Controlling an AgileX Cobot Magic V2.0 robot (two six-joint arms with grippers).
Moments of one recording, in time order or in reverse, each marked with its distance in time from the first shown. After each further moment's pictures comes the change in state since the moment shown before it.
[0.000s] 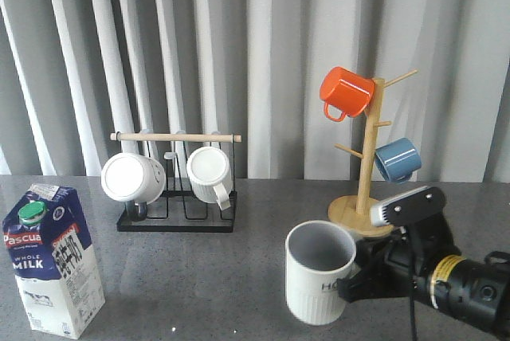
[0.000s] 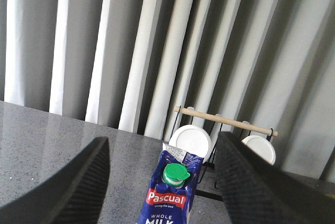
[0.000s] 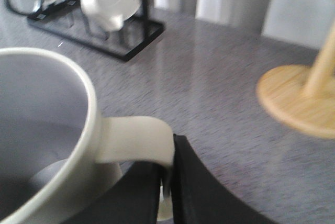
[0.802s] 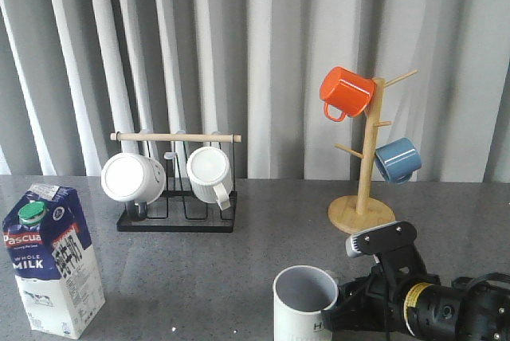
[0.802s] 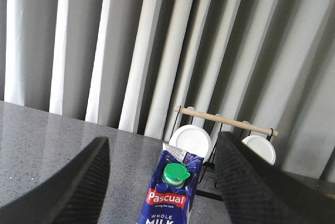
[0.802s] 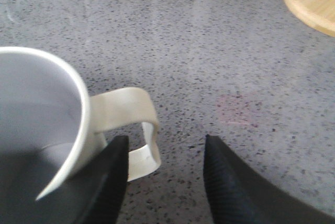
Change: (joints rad) left arm 0.000 0.000 0.000 0.000 0.000 0.000; right arm 0.067 0.089 -0.003 0.000 0.181 0.089
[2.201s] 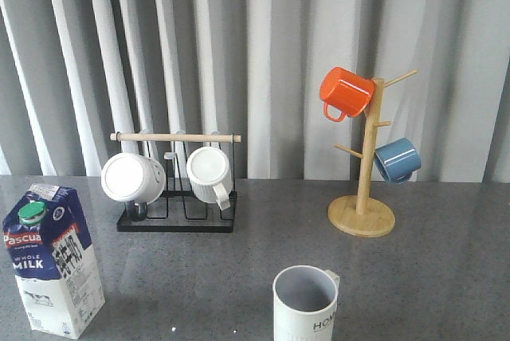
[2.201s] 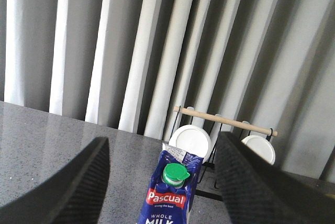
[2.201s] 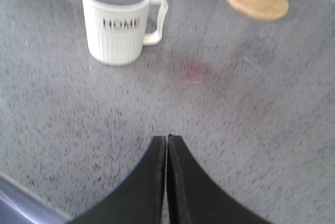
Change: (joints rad) left arm 0.000 0.000 0.000 0.000 0.000 0.000; right arm 0.000 -1.115 0.386 1.027 0.738 -1.172
